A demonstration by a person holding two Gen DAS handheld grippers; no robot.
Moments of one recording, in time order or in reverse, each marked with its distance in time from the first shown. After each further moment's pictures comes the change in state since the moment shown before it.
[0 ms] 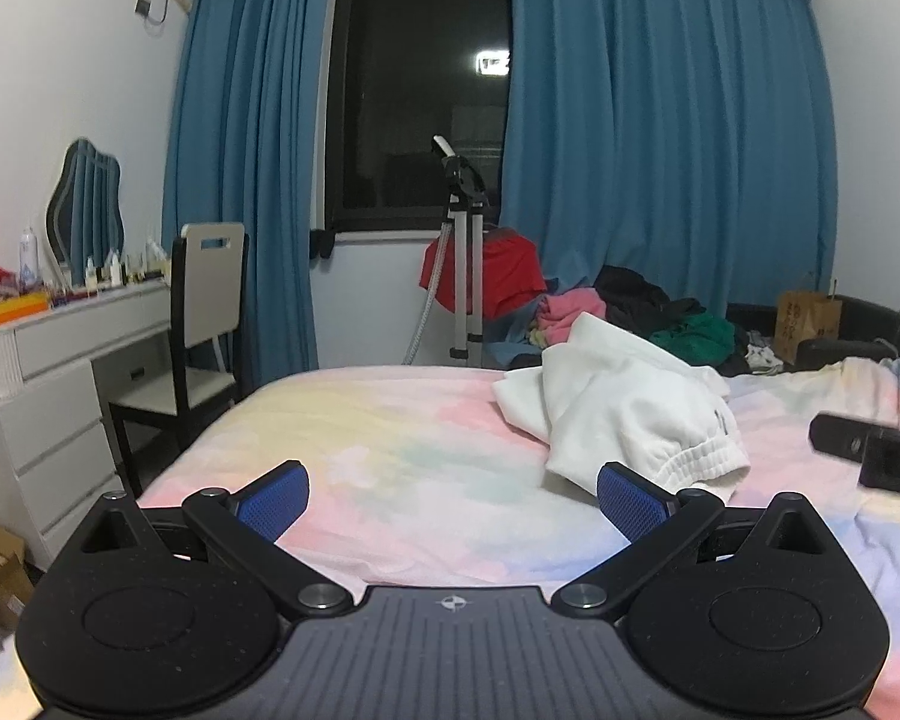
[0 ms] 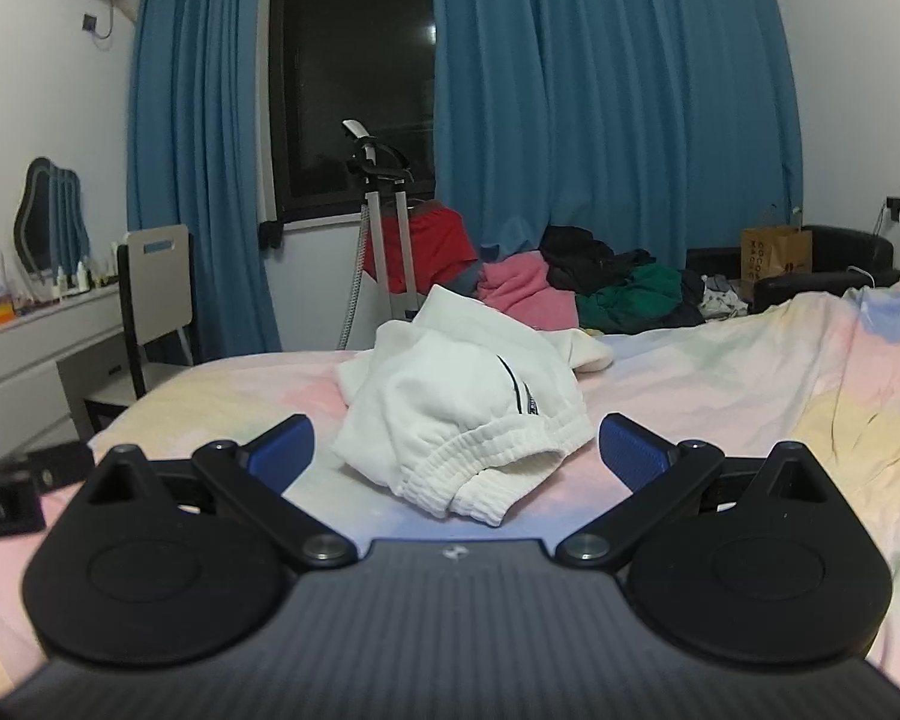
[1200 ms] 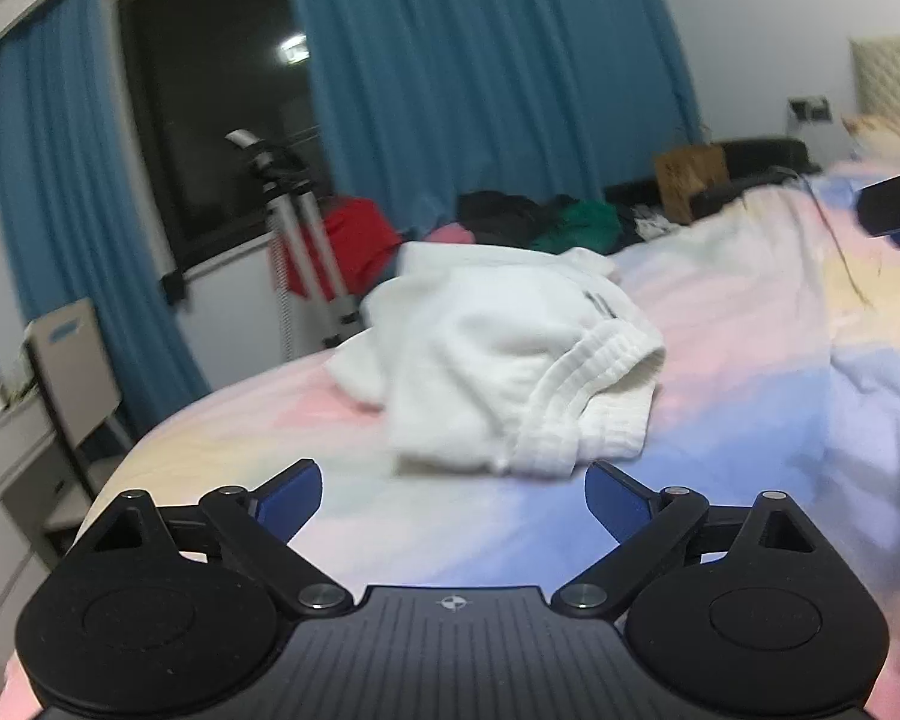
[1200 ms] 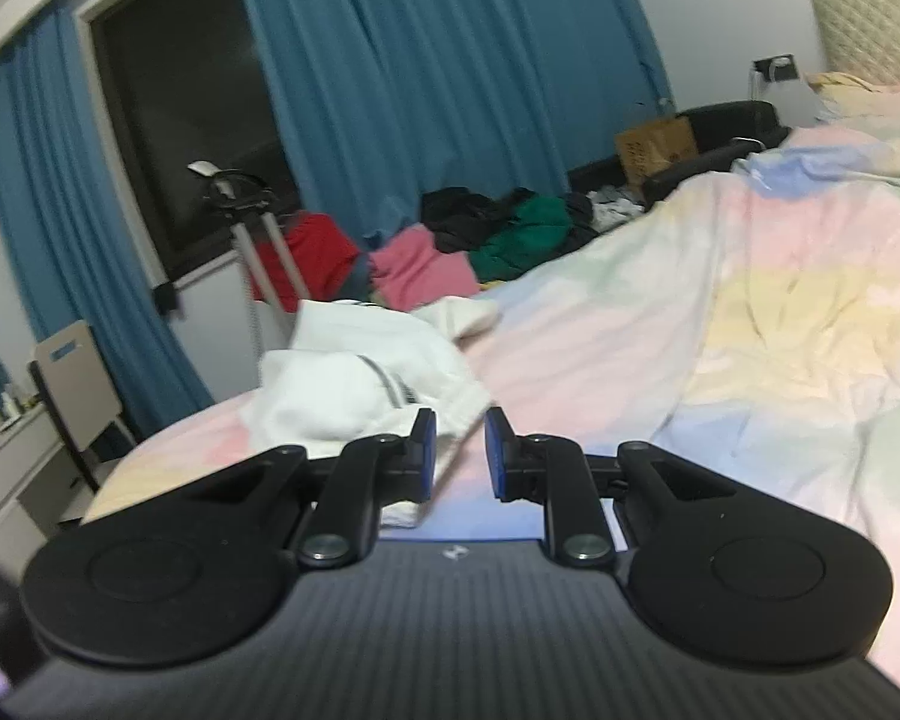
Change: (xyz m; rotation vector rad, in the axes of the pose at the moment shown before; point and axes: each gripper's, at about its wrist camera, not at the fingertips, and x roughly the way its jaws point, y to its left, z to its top) left arm 0.136 -0.140 -0.034 0.422 0.025 -0.194; right arm 0.018 -0.072 -0.005 0.333 0.050 -0.178
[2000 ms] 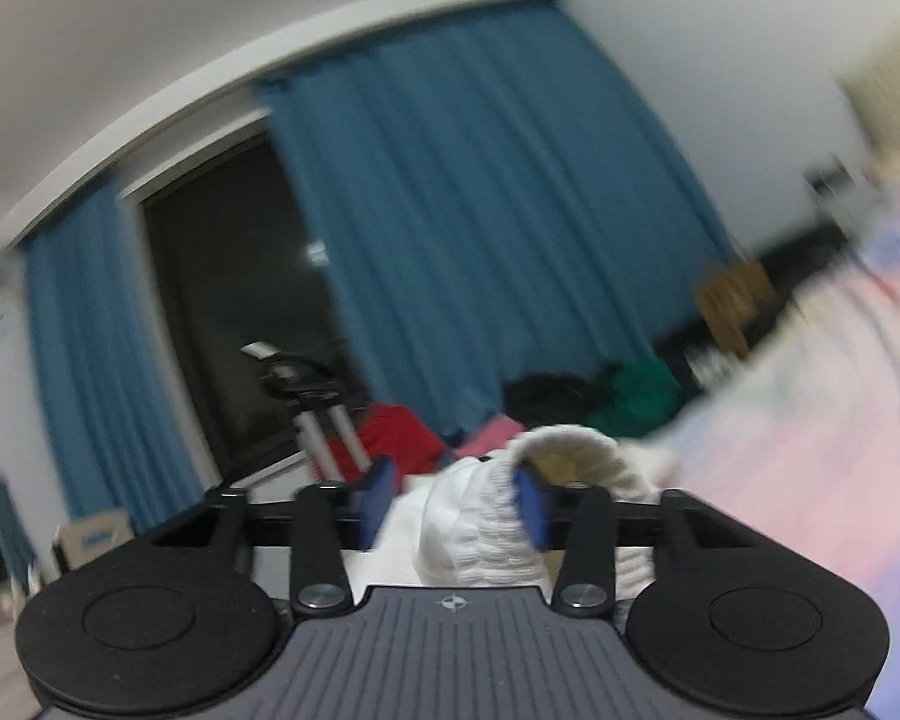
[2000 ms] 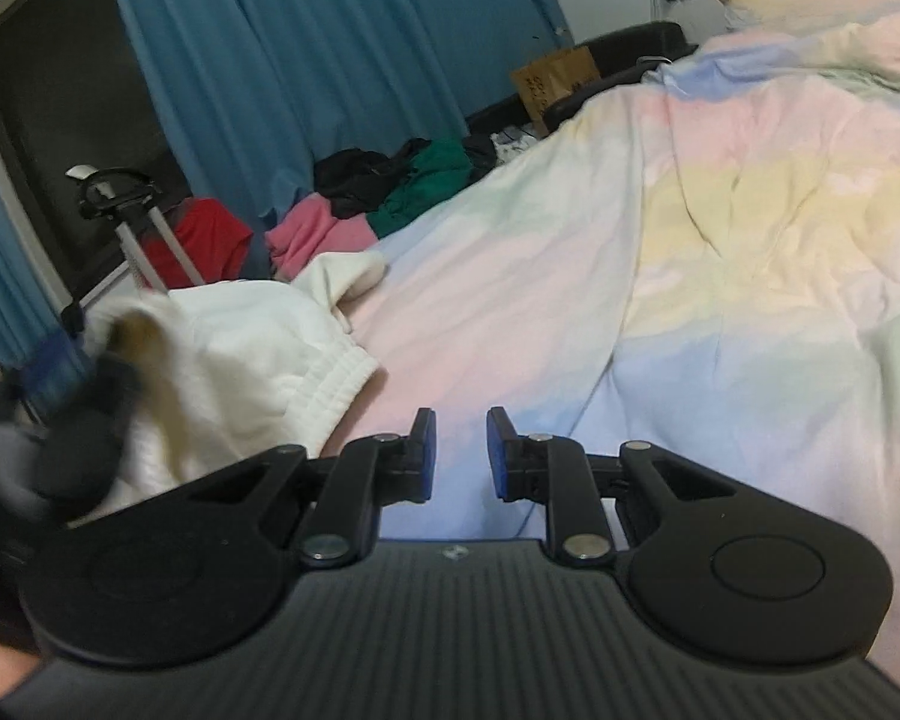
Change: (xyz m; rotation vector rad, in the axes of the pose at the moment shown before) left arm 0.121 -0.038 0.074 0.013 -0.395 0.196; right arm 0.082 -0.040 -0.026 0.143 0.071 -0.137
